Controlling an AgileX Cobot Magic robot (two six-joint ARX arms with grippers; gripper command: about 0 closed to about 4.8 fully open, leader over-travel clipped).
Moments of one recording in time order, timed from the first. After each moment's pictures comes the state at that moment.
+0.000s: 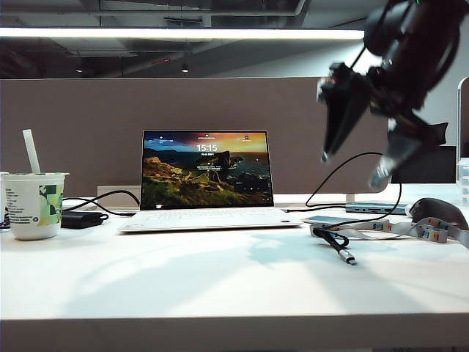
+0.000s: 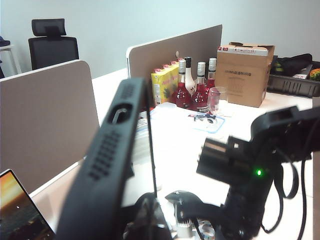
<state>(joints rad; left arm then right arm) -0.42 1.30 1.36 -0.03 0.62 0.03 0.25 1.76 1.44 -0.98 -0.46 -0.09</state>
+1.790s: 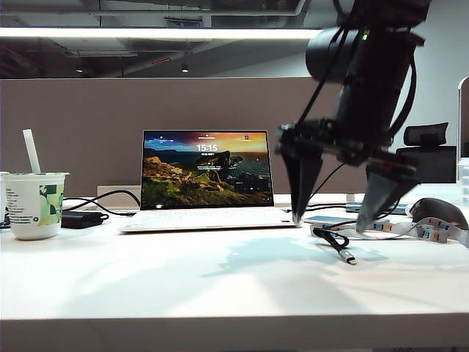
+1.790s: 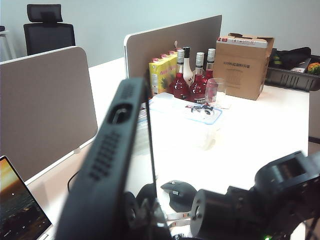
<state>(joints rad) -0.42 1.30 1.36 -0.08 0.62 0.03 0.47 1.77 1.26 -0.75 -0.13 0.20</state>
